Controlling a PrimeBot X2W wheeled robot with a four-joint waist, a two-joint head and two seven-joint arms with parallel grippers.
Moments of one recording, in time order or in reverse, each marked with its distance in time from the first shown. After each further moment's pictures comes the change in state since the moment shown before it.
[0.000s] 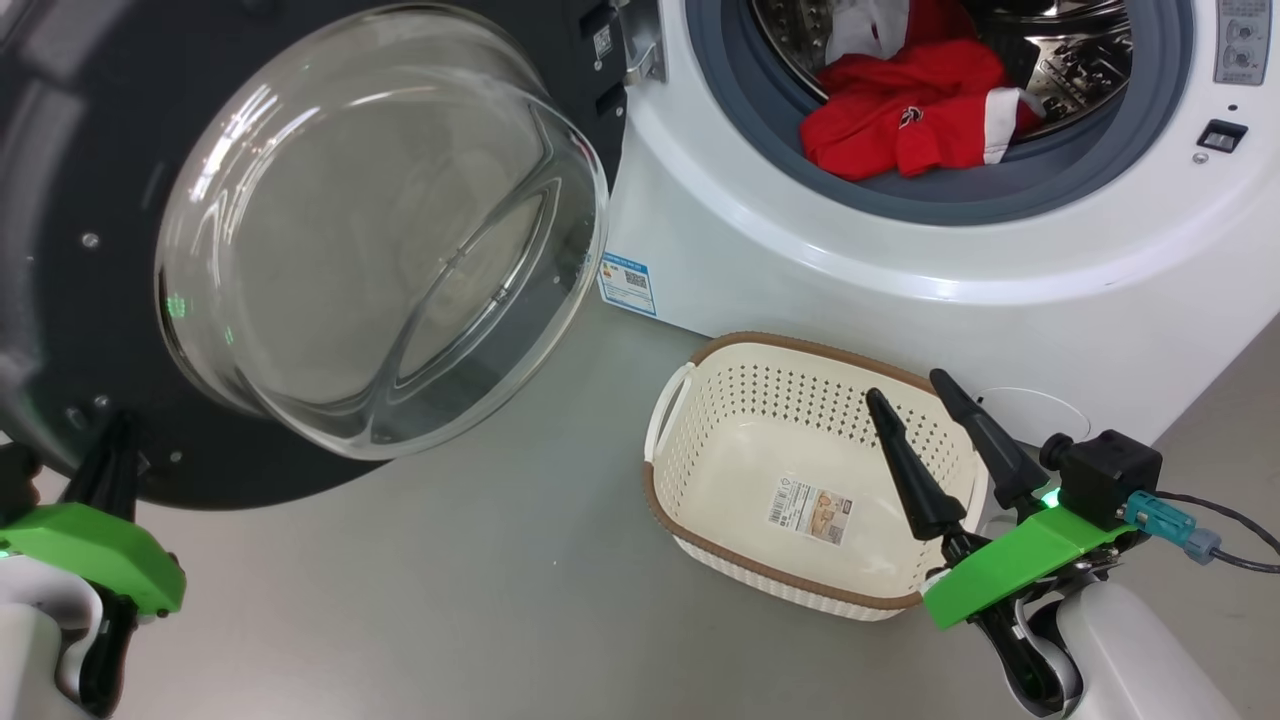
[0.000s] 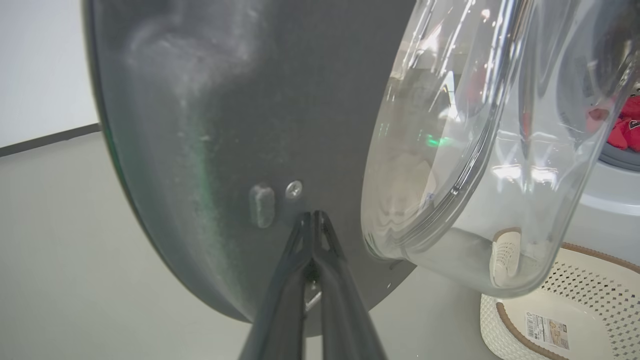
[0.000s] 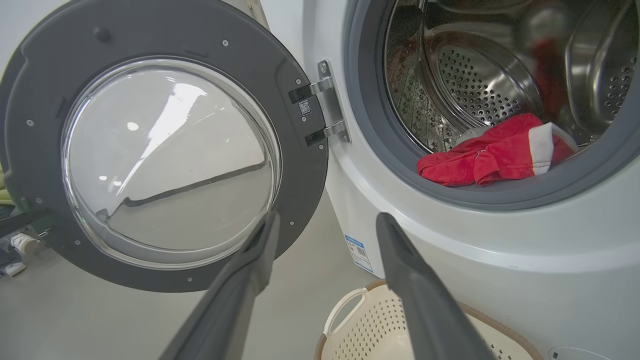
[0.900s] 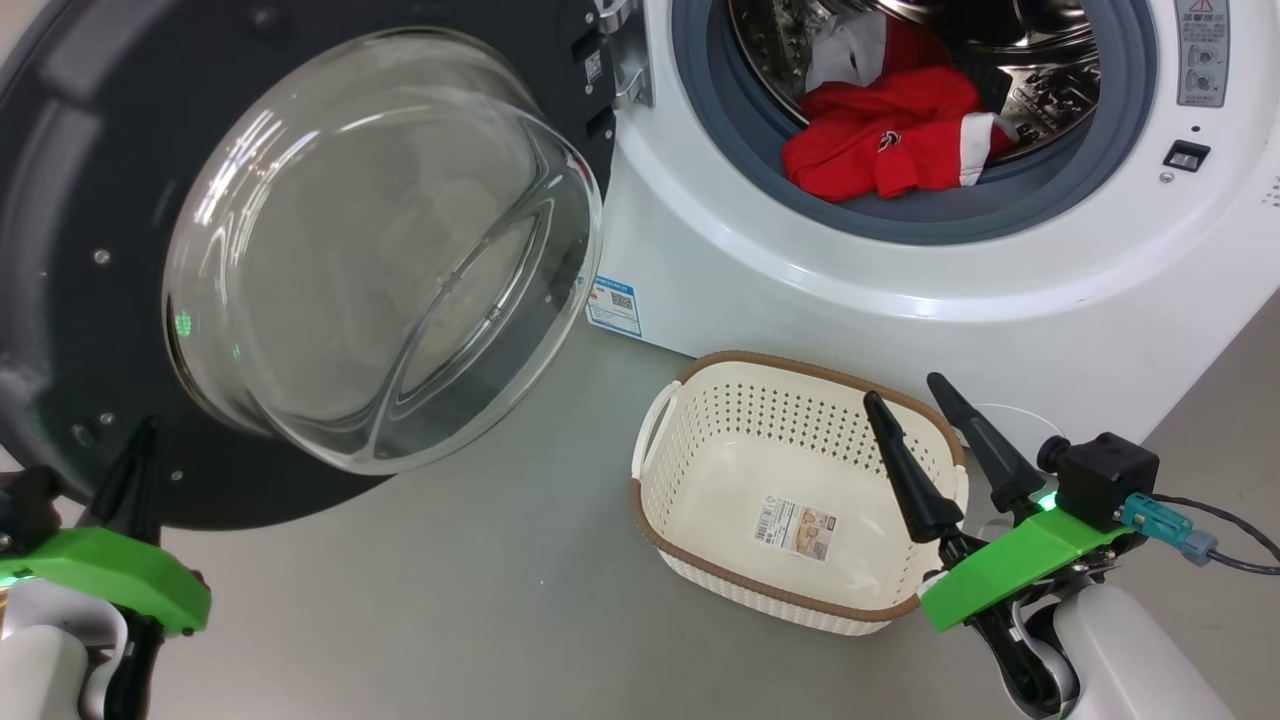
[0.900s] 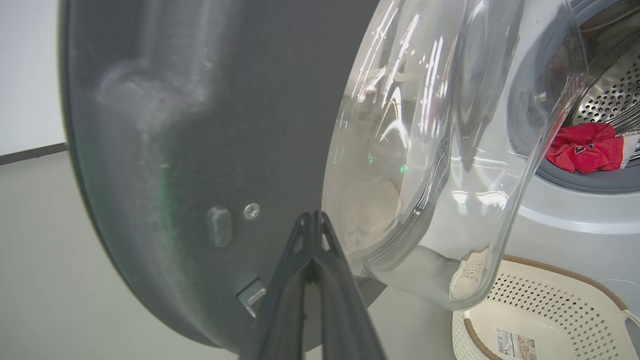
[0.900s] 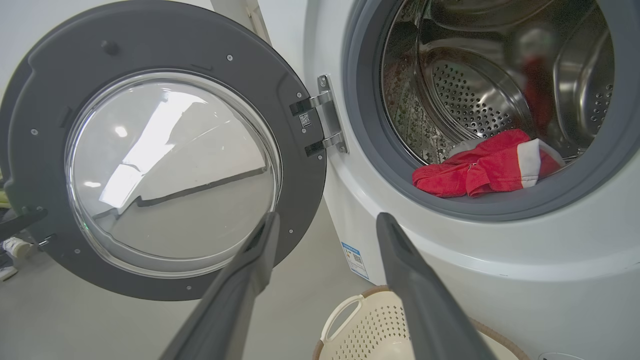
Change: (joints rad) left arm 0.074 0.008 -0.031 -0.116 -0.051 0.014 -0.043; right arm 0.002 0.005 0.002 0.006 0.008 0.000 0.000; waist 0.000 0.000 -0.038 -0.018
